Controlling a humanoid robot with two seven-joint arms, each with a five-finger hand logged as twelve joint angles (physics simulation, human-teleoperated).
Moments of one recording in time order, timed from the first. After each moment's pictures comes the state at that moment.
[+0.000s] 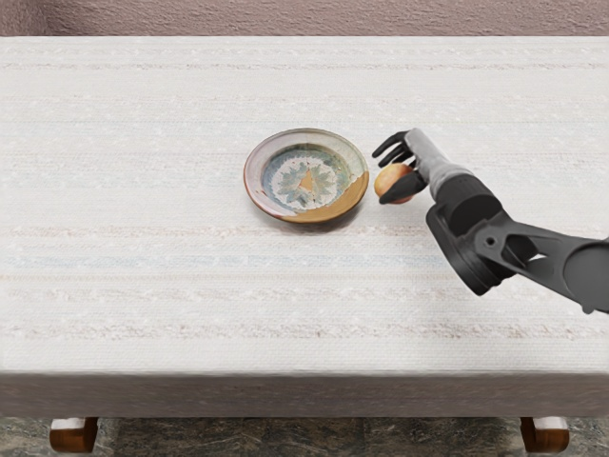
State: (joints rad) left arm -0.08 0.00 -0.02 -0.15 -0.06 0.10 0.16; right arm 1.00 -0.45 0.23 1.47 -0.98 -0.61 -0.59
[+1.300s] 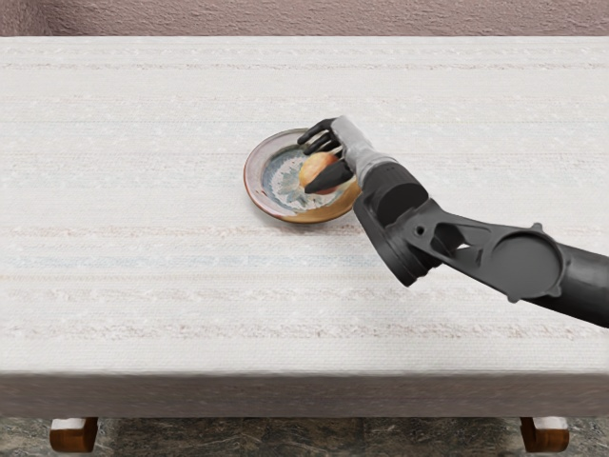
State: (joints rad) left arm -0.09 0.00 -0.02 -0.15 -0.06 0.10 0.16; right arm 1.04 -0.22 0.31 1.39 -0.98 -0.61 -0.61
